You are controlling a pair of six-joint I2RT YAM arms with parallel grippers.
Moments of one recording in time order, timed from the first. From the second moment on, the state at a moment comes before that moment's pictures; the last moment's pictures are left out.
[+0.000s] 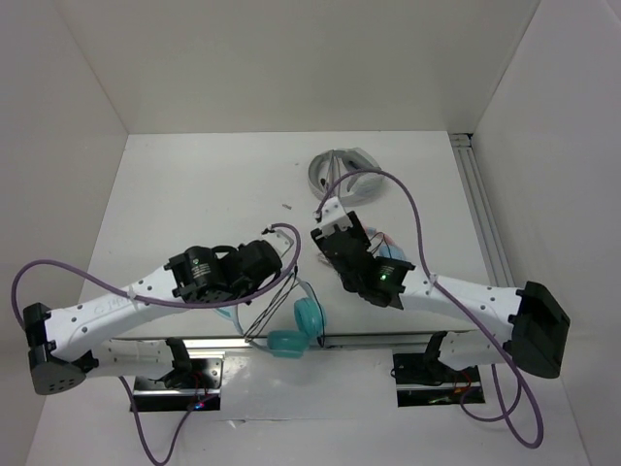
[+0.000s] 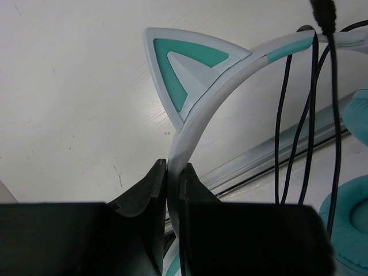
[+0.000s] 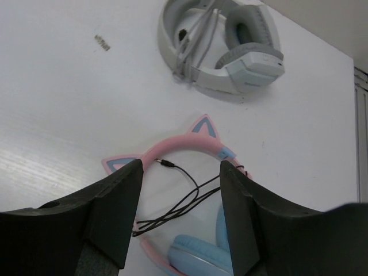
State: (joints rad) left arm -1.08 1.13 1.16 -1.13 -0.46 -0.29; right arm 1.05 1.25 0.82 -0.05 0.80 -0.02
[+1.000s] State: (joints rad) left arm -0.46 1.40 0.95 -0.58 -0.30 -0.53; right arm 1.01 1.03 0.80 -0.16 0.72 0.22
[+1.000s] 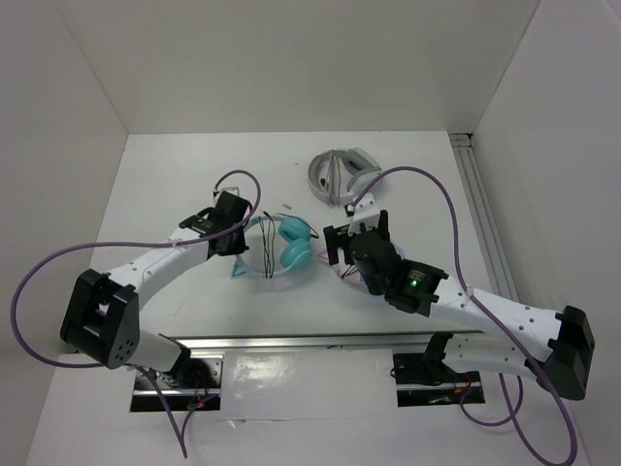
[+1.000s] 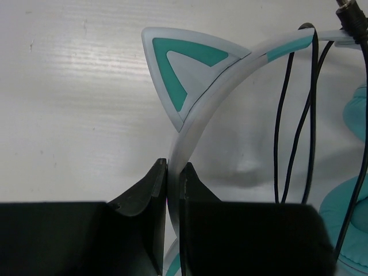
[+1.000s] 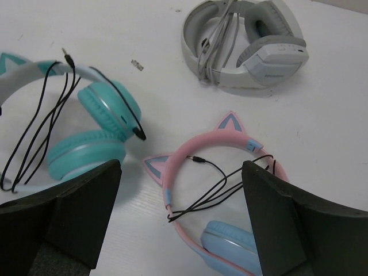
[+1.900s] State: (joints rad) left arm -0.42 1.47 0.73 -0.28 -0.22 -0.59; right arm 1.01 1.10 0.77 -0.13 0.66 0.22
